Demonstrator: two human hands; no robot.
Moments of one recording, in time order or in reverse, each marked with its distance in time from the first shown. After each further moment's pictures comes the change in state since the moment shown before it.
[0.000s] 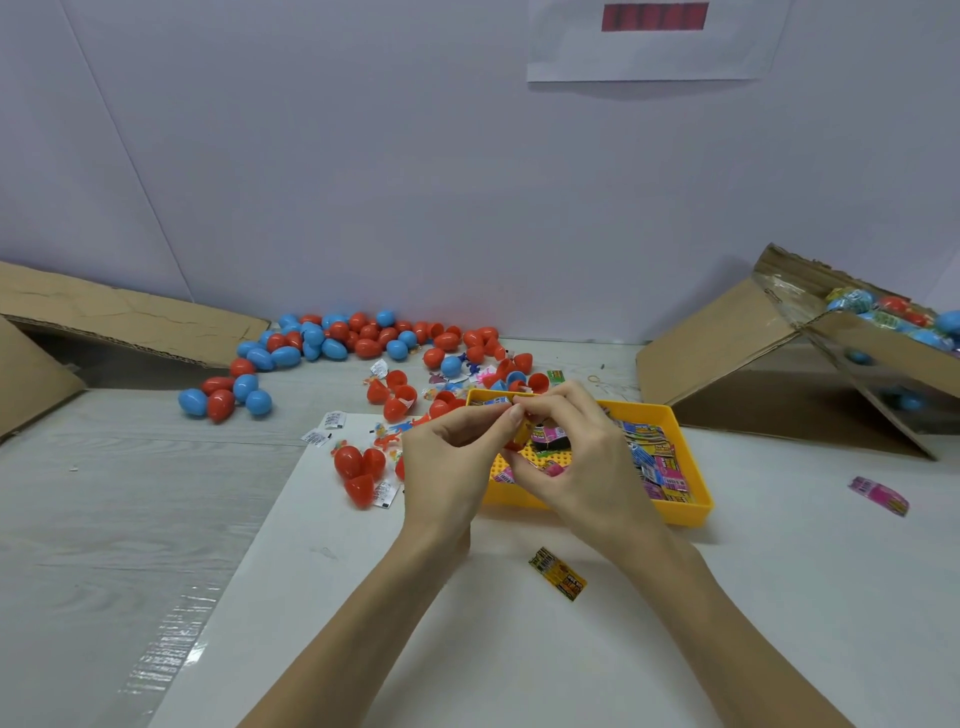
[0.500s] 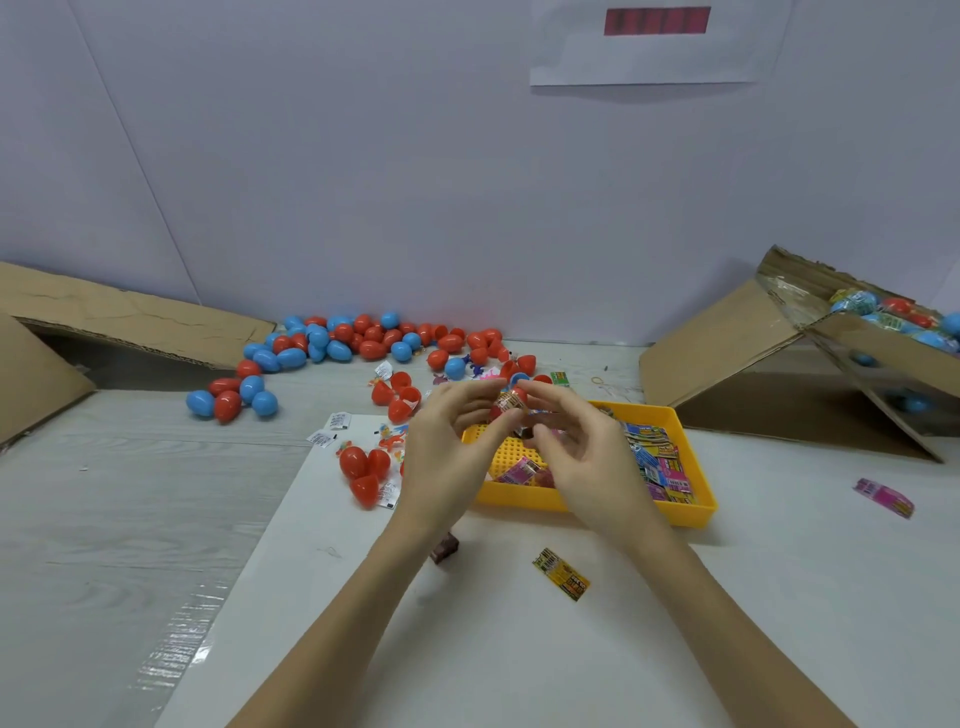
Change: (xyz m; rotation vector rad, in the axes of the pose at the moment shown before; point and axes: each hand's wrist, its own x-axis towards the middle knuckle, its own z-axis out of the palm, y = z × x) left_hand 0.017 0.004 -0.011 0.317 -0.109 0.299; right_hand 0.005 -0.005 0.001 0.400 -0.043 0.325
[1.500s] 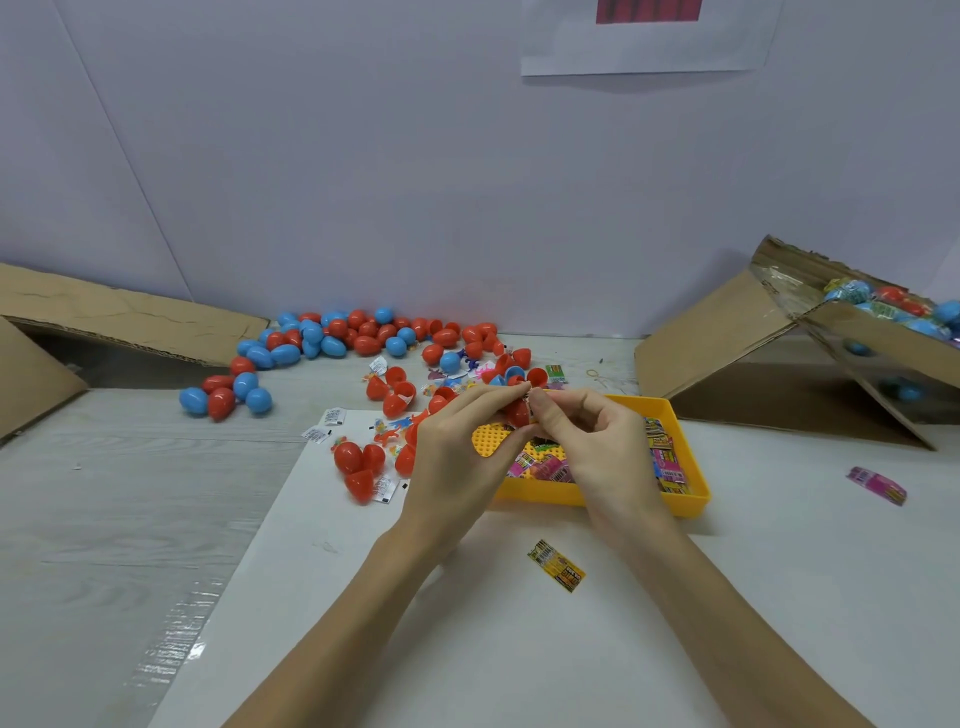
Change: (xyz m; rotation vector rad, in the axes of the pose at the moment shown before) left_hand -0.008 -0.014 0.008 0.246 -0.014 0.424; right_hand 0.001 0.005 -0.001 0.312 0.225 0.221
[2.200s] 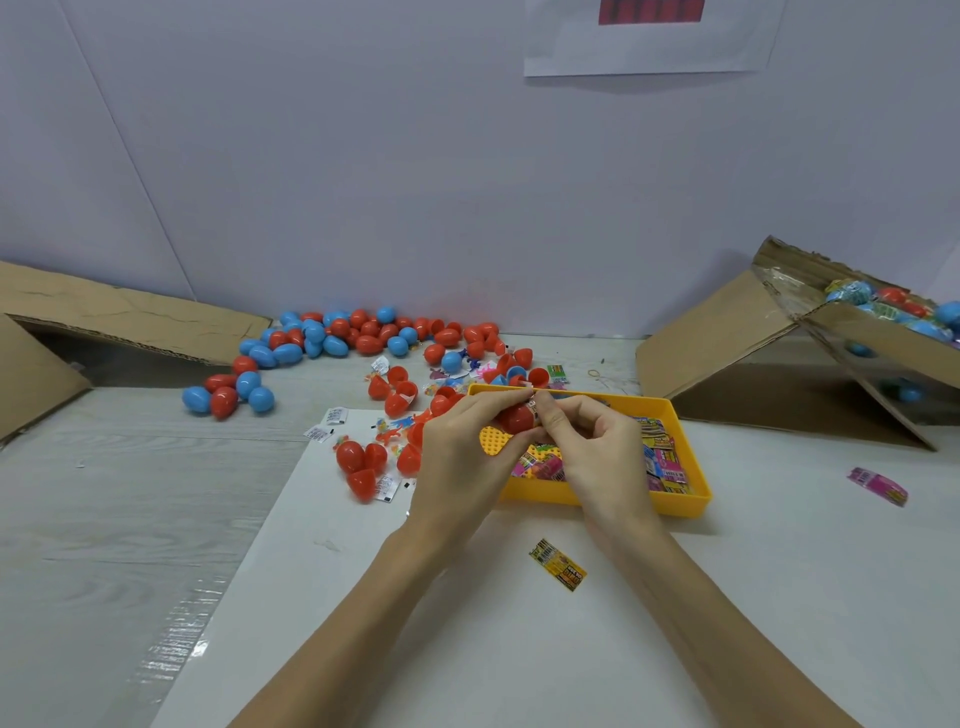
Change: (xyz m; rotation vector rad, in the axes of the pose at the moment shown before) left_hand -0.001 0.004 0.001 0.054 -0.011 -0.073; right_hand -0.003 0.006 0.005 -0.067 0.047 -0.019
